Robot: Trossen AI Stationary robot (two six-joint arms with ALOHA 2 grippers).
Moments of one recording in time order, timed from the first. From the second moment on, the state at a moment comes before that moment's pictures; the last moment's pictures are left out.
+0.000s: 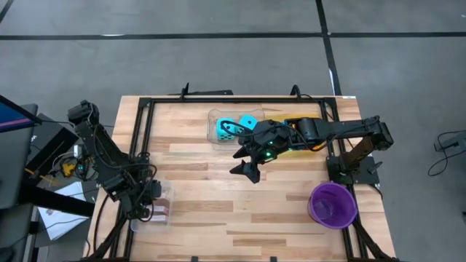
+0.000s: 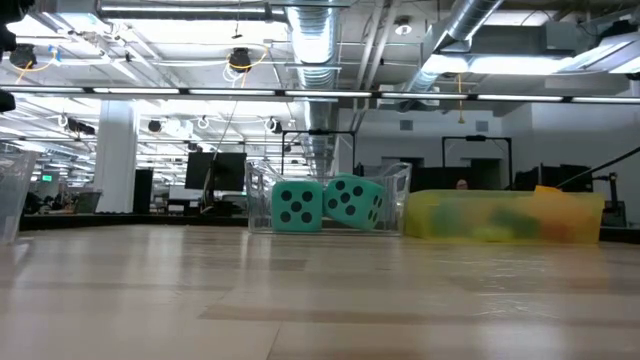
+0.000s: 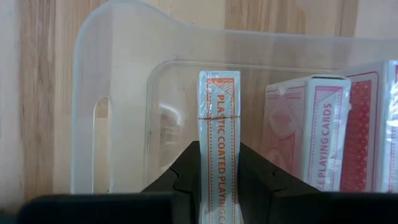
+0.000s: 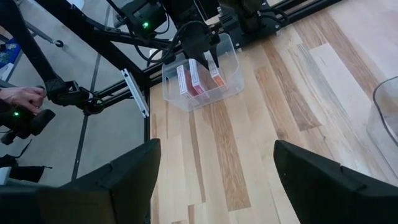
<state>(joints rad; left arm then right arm) -1.03 1.05 0.59 -0.94 -0.28 -1.05 0.13 1.63 1.73 -0.70 -0.07 0.51</state>
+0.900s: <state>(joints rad) -1.03 0.97 0.57 -0.93 -0.21 -1.11 0.13 1.63 1.73 -0.70 -0.07 0.49</state>
